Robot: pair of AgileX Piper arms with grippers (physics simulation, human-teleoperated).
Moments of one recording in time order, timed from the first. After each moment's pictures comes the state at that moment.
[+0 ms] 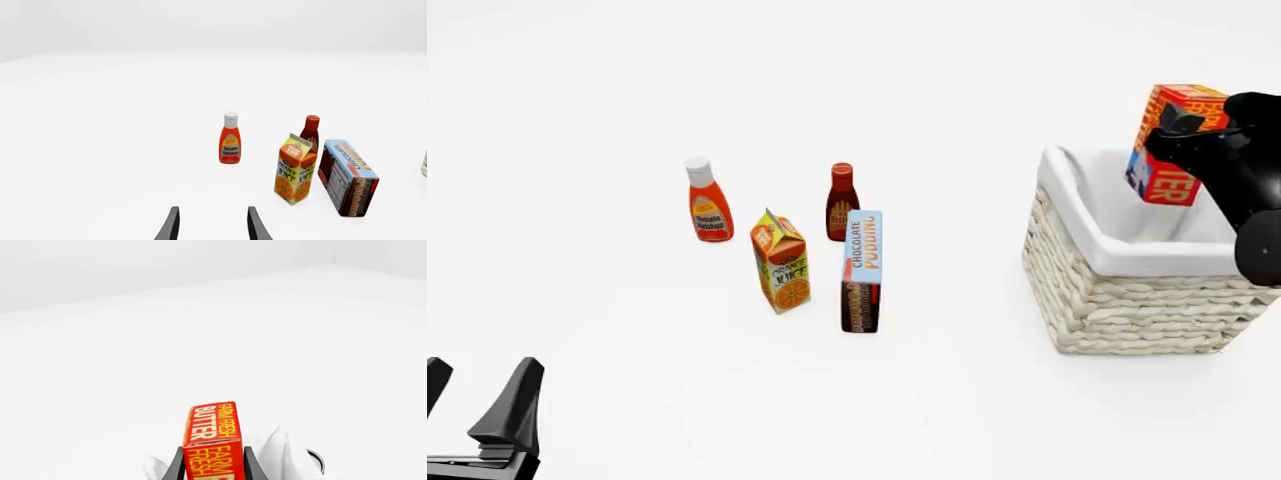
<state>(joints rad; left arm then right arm) 0.00 0.01 0.00 0.00 0.00 -0.18 1.46 -0.89 -0.48 0.11</state>
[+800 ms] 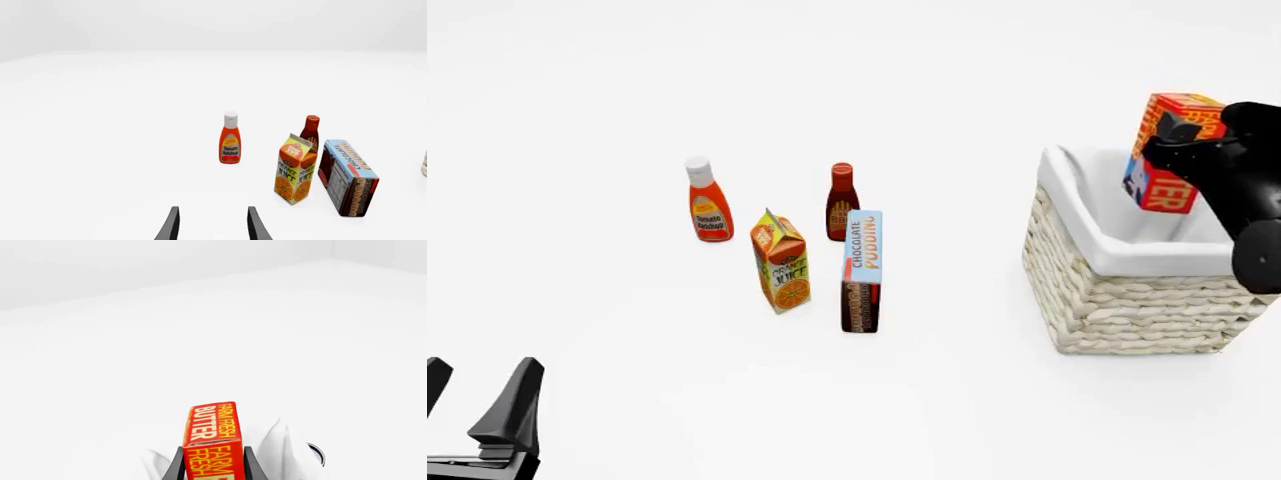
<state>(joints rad) 0.00 0.01 0.00 0.00 0.00 -0.18 1.45 -0.86 -0.49 0.11</state>
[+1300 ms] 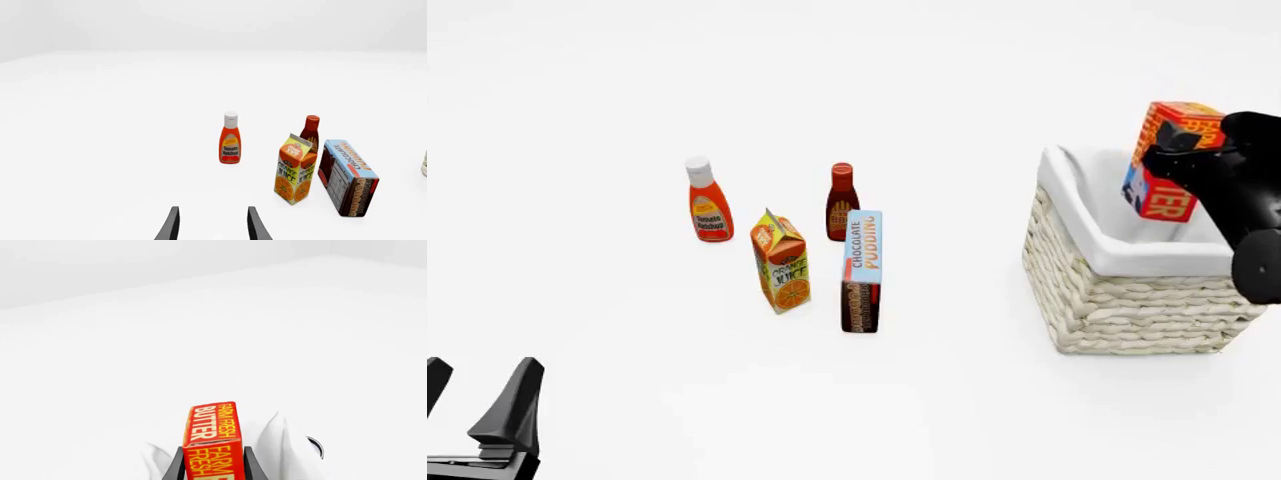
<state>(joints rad) 0.00 0.01 0.00 0.00 0.00 -0.19 1.45 -0.83 -0.51 0.12</state>
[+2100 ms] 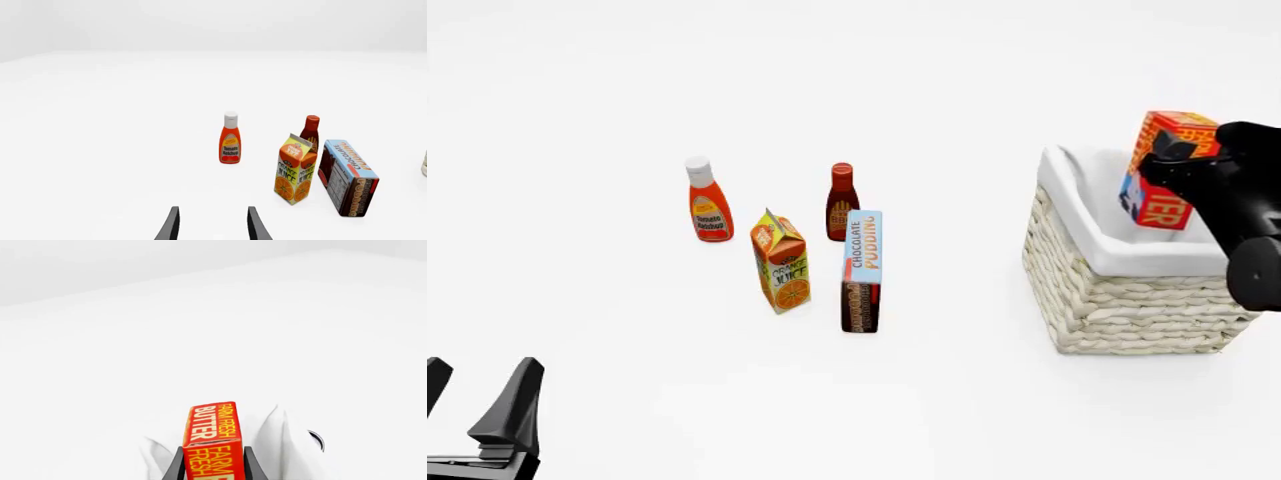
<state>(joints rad) 0.00 0.01 0.00 0.00 0.00 -0.19 1.46 -0.80 -0.53 0.13</state>
